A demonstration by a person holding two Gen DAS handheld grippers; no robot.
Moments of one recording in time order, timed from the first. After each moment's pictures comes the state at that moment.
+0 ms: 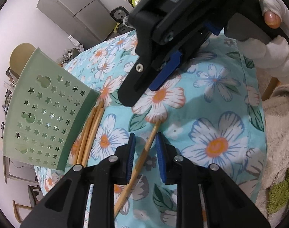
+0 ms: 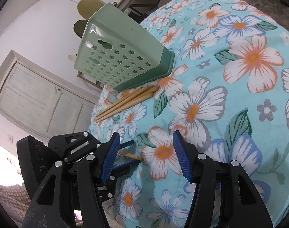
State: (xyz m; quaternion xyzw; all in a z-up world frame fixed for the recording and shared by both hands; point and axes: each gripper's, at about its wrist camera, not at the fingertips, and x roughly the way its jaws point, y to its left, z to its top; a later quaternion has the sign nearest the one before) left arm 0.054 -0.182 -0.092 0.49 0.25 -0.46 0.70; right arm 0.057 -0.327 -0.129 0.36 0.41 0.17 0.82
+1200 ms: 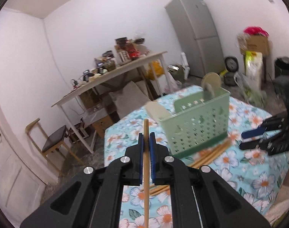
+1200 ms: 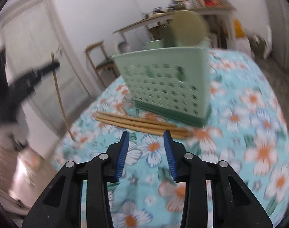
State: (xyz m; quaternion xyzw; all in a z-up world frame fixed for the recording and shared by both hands) left arm 0.111 -0.035 0.061 0.22 0.17 -0.19 0.94; right arm 0.071 -0.249 -0.058 0.07 0.34 0.17 0.92
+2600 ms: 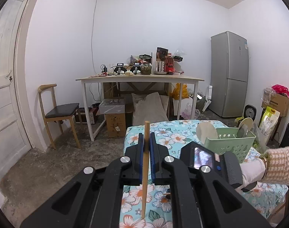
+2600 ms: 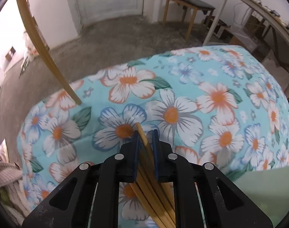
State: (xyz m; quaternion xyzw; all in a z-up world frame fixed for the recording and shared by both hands) left arm 0.127 0.090 0.086 0.02 0.16 -0.14 0.98; right arm 0.237 -0.014 -0.107 -0.27 0.46 0.35 0.77
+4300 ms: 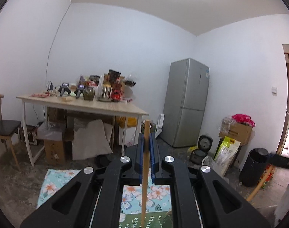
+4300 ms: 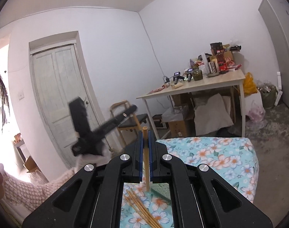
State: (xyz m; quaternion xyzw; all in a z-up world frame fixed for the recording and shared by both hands) left arm 0.228 -0.115 0.166 -0.05 0.09 -0.31 0.94; right arm 0.070 -0.329 0.127 0.13 0.13 0.23 0.95
